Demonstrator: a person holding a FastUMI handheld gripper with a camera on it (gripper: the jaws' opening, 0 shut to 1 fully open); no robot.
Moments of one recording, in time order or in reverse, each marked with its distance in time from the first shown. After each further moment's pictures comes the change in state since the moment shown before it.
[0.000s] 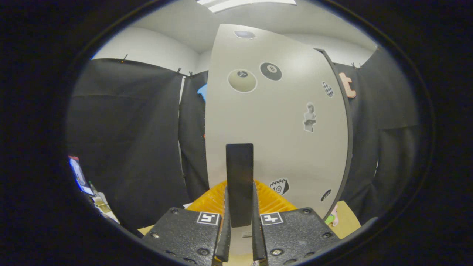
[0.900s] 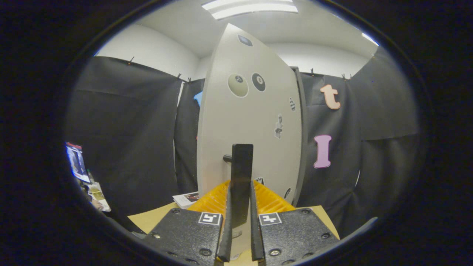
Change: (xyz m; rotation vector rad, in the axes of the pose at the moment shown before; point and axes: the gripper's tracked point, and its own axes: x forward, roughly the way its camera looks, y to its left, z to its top) arm -0.053 -0.051 0.000 -0.058 -0.043 -0.037
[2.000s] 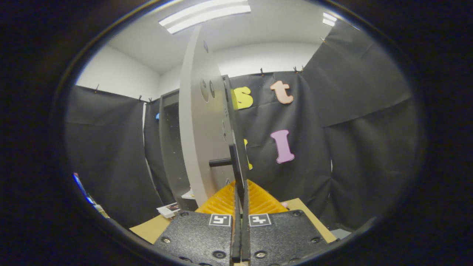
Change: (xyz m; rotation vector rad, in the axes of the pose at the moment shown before) arm -0.027 -0.086 -0.002 0.199 -0.063 -0.190
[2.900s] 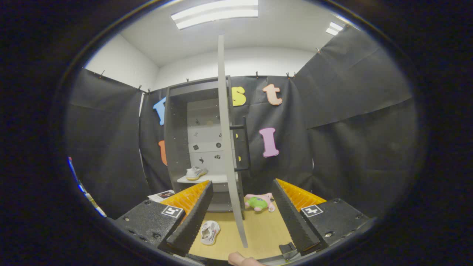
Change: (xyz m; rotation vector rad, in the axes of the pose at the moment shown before) arm -0.111 0.020 -0.066 -0.059 0.031 -0.126
